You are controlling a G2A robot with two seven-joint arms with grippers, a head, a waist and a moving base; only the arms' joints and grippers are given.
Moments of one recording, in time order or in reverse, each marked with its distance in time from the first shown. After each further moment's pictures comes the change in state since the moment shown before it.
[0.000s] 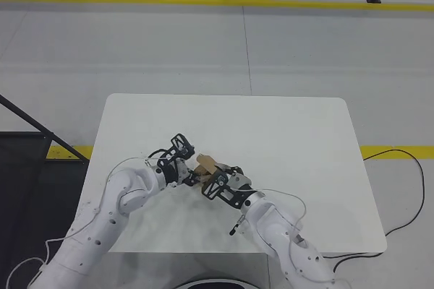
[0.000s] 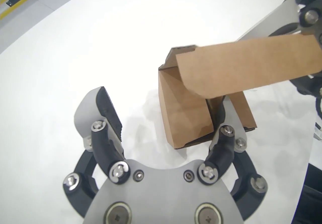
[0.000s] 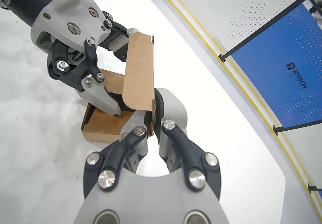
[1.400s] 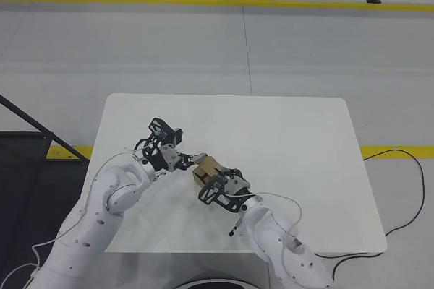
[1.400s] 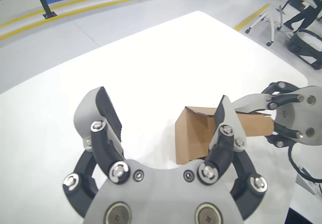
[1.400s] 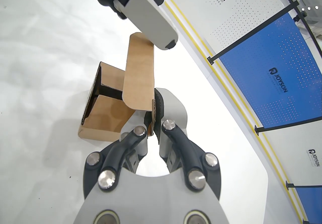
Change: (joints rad) left arm 0.035 0.003 -0.074 -0.068 -0.090 0.126 0.094; right arm -0.026 -0.014 -0.017 0.011 -0.135 0.045 -0.024
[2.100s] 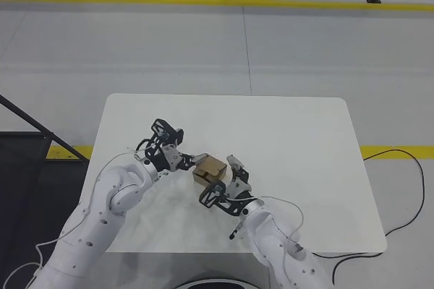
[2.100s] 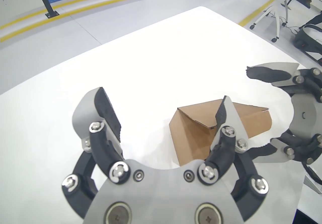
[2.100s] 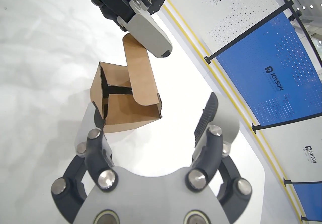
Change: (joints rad) left arm 0.002 -0.007 -0.003 0.006 0.012 -0.011 0.009; right arm -0.052 -0.001 0.021 -0.048 -0.019 -0.001 -0.015
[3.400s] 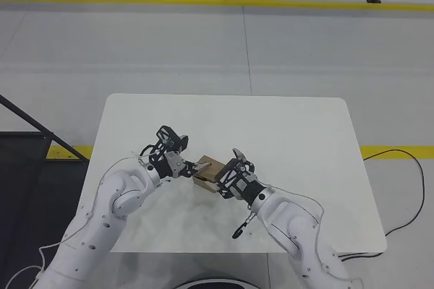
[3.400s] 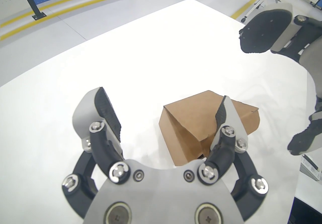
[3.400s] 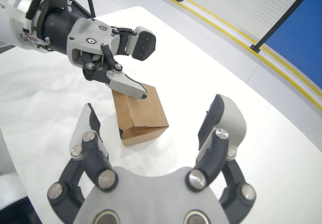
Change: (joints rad) left arm 0.019 -0.008 0.008 0.009 0.030 -0.056 0.016; right arm 0.039 -0.002 0.126 -0.079 0.497 -0.170 0.145
